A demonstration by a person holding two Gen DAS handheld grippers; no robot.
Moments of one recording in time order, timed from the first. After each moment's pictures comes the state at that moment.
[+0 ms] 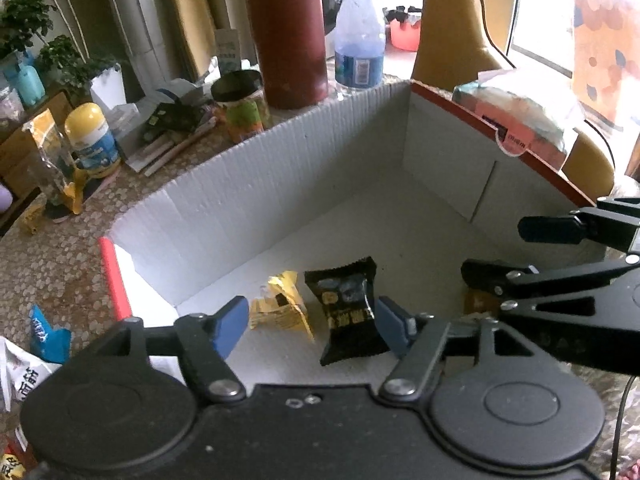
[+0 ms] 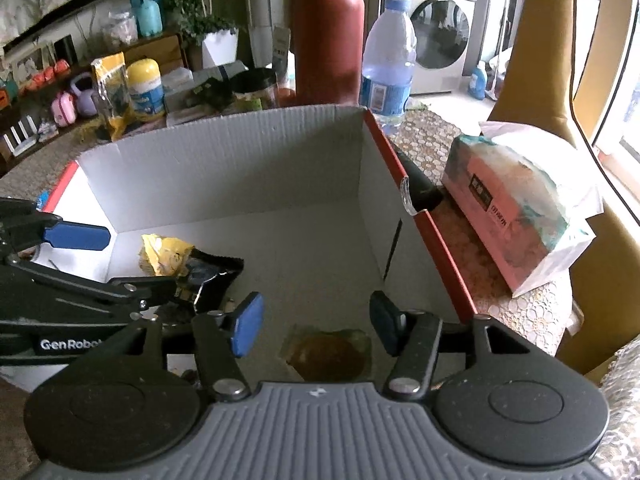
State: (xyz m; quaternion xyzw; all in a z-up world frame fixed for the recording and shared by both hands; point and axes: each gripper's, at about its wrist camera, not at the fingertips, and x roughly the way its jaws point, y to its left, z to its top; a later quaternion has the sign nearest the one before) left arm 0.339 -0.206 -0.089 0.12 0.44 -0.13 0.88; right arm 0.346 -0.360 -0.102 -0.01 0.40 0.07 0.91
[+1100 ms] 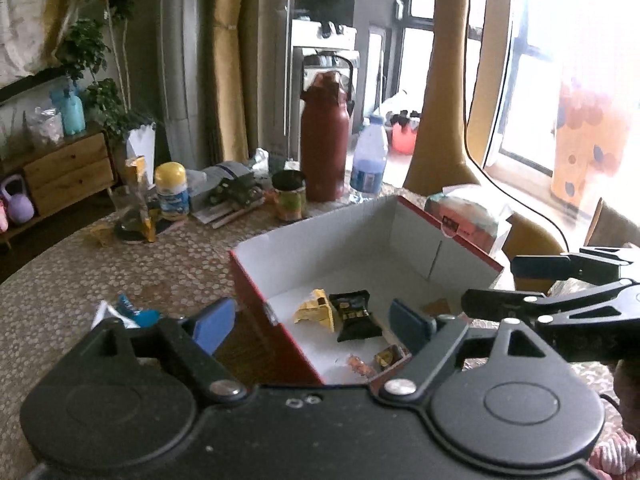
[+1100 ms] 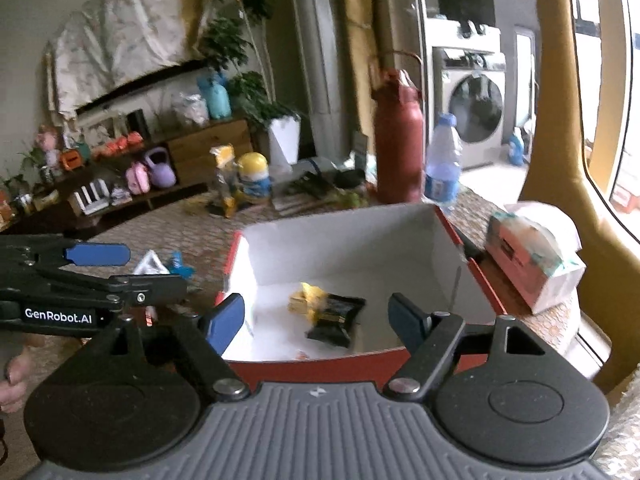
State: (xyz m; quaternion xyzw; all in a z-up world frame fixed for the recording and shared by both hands) left arm 0.208 -0.110 0.010 0.03 0.31 -0.14 0.94; right arm 0.211 -0.319 -0.007 0.03 0.28 0.15 0.95
